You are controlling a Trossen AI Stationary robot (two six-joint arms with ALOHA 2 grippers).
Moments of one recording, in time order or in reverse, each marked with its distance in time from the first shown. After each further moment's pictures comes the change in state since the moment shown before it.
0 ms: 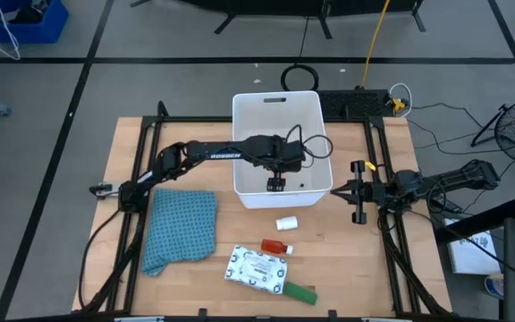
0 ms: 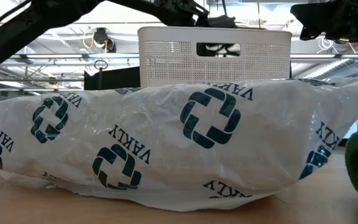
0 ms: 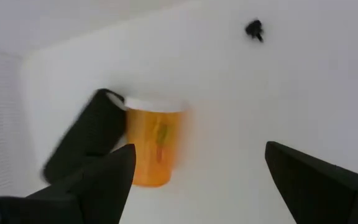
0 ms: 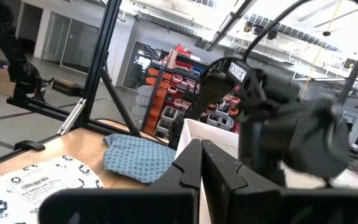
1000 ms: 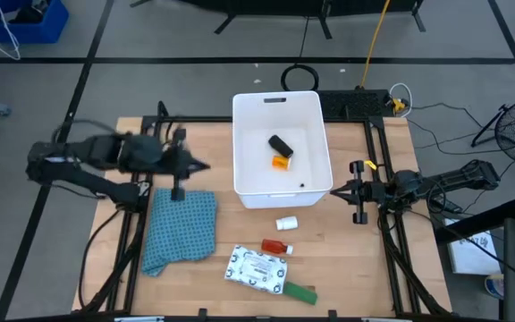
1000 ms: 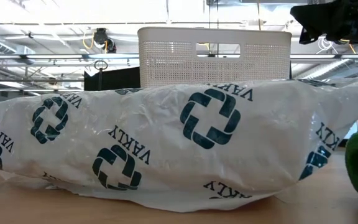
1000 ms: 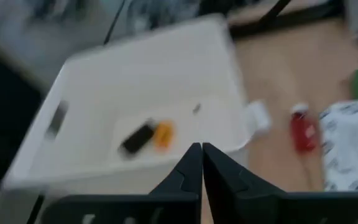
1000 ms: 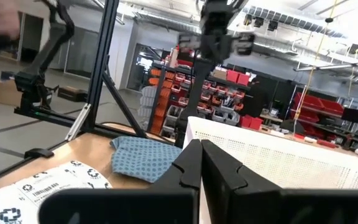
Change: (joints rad) left arm -0.255 -1.323 -0.886 0.231 -0.041 -0.163; right arm 0.000 0.000 0.000 -0.009 -0.001 0.078
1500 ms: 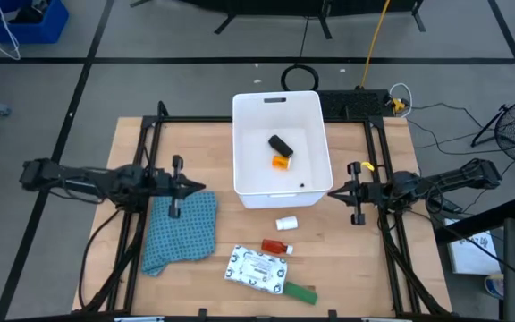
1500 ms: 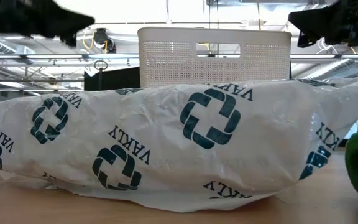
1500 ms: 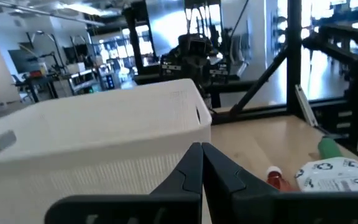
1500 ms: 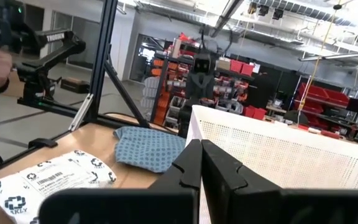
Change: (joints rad) left arm -0.004 -0.505 -1.045 1.107 0.133 -0.038; right arm 0.000 0.046 0.000 0.001 0.000 0.008
